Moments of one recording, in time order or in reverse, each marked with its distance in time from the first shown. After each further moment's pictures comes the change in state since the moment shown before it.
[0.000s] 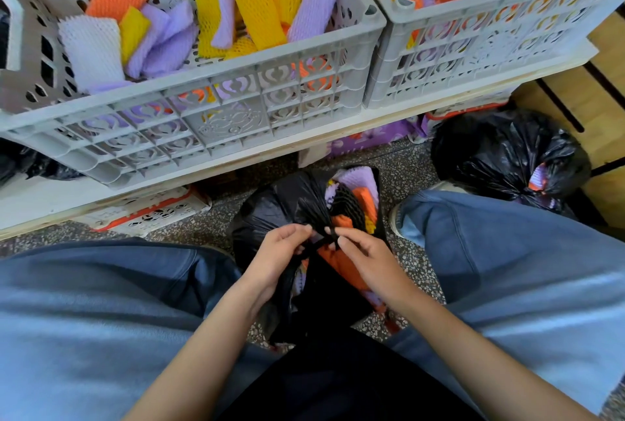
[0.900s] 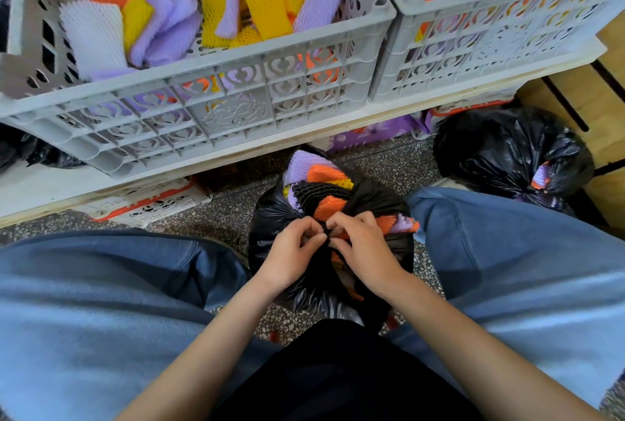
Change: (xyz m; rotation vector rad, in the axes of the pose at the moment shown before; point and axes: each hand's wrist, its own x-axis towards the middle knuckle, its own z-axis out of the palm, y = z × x) left_hand 0.002 -0.009 0.002 0.564 -0.048 0.391; right_hand 0.018 0.000 0.009 -0.660 0.027 -0.201
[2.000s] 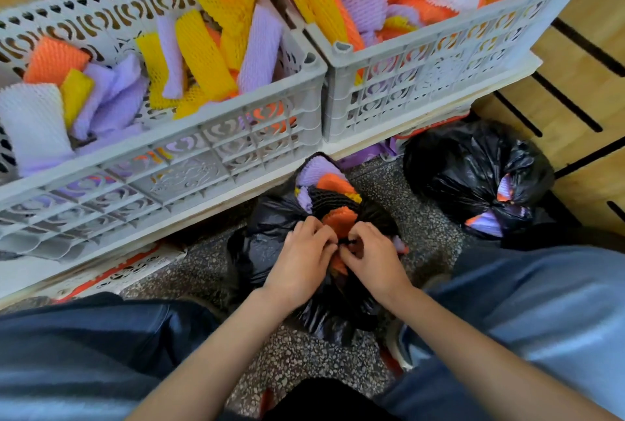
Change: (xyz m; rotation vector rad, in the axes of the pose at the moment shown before) left_hand 0.072 0.044 0.029 0.600 -0.019 0.373; right_hand 0.027 0.060 -0.039 0.079 0.287 0.084
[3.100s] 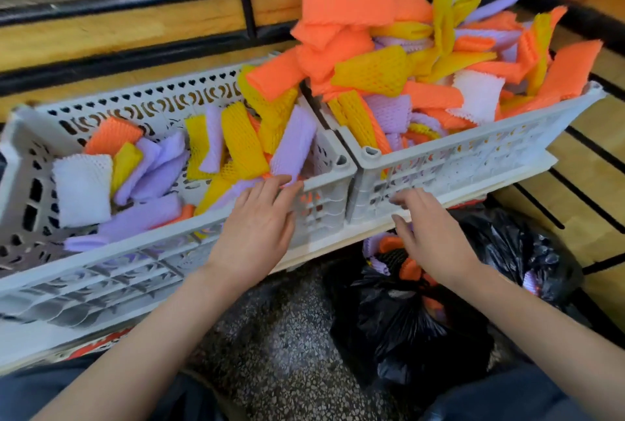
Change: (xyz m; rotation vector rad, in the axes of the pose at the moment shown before) left_hand 0.077 -0.023 -0.162 0.455 0.378 0.136; right_hand 0.124 -0.051 -0.122 -0.409 0.131 -0.325
